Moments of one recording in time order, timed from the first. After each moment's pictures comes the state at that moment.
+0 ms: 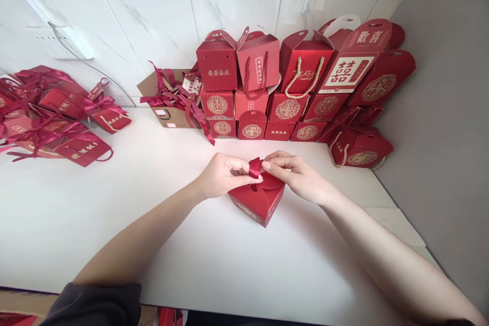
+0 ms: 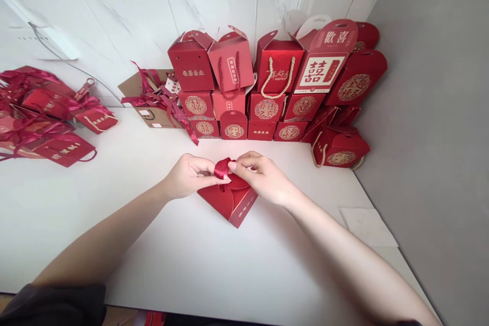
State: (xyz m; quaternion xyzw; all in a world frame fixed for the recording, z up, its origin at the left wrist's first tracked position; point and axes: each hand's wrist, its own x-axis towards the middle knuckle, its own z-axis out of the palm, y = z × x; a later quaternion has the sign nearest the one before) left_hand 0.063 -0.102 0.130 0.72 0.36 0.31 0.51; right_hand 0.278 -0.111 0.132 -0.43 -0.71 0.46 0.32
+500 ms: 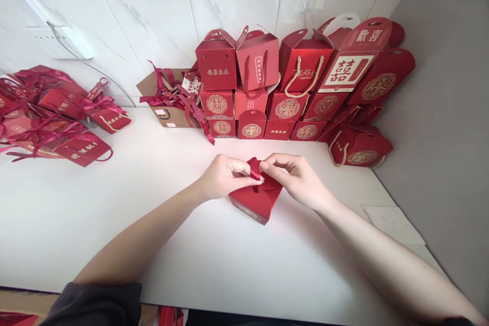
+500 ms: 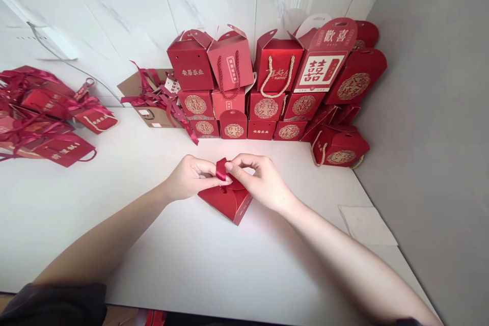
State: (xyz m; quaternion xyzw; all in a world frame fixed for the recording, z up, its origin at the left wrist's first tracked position) left_hand 0.065 -0.104 0.127 0.73 0.37 0.31 0.49; right_hand 0.267 -0.122 0.132 -0.41 -0.67 0.49 0.39
